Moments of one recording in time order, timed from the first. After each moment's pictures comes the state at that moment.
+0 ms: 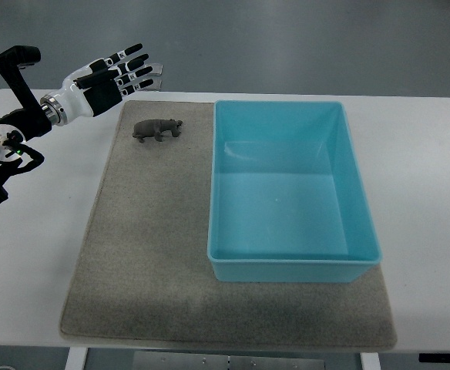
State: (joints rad) left arm -0.97 0.39 -0.46 -0.47 -0.19 -0.61 0.00; right arm 0.00 0.00 0.00 0.09 -0.05 0.25 0.00
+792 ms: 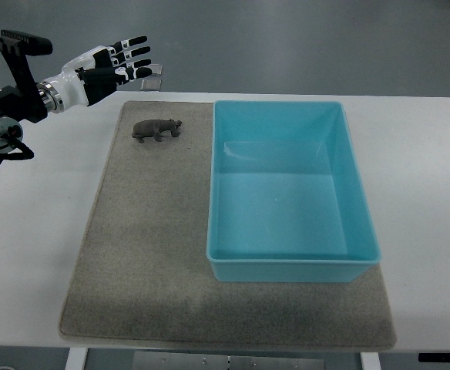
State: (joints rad) left arm -1.03 0.41 -0.45 -0.47 0.30 -0.57 -0.22; right arm 0.00 0.00 0.00 0.09 -0.05 0.25 0.00
